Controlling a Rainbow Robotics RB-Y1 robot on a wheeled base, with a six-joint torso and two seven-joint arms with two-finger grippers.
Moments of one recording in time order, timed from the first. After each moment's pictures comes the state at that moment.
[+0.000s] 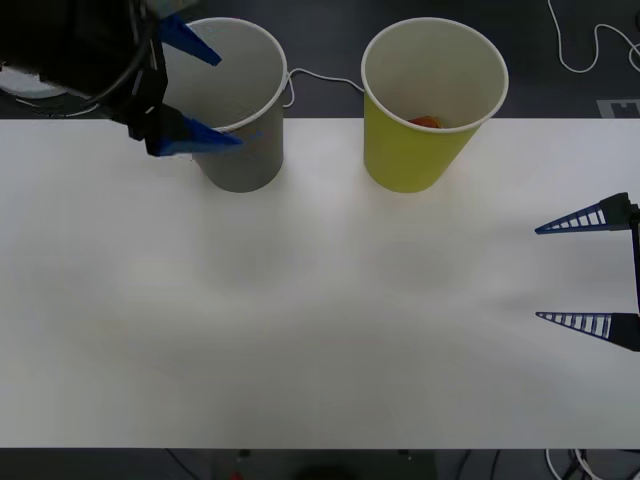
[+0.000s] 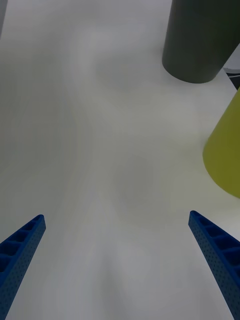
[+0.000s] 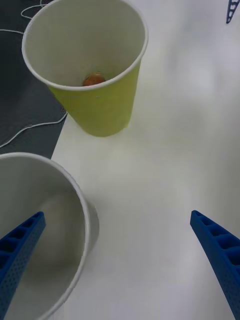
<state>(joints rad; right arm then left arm) -0.02 -0.76 -0.40 -1.75 1.50 -1.56 0.03 -0.83 0.92 -0.12 -1.89 -1.73 -1.50 0.95</state>
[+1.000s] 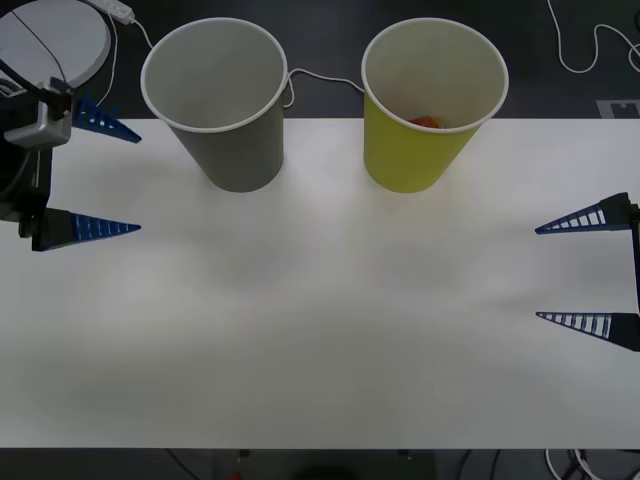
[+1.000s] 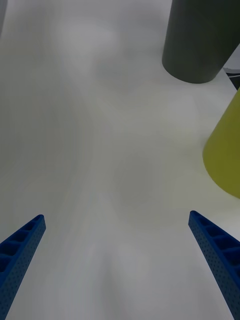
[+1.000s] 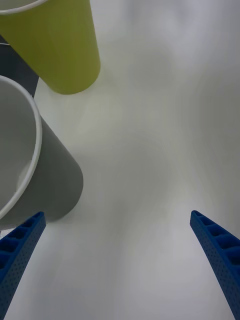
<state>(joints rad) -0.02 -0.76 -0.40 -1.75 1.50 -1.56 0.03 -0.38 0.92 0.23 -1.90 -1.62 -1.57 0.38</state>
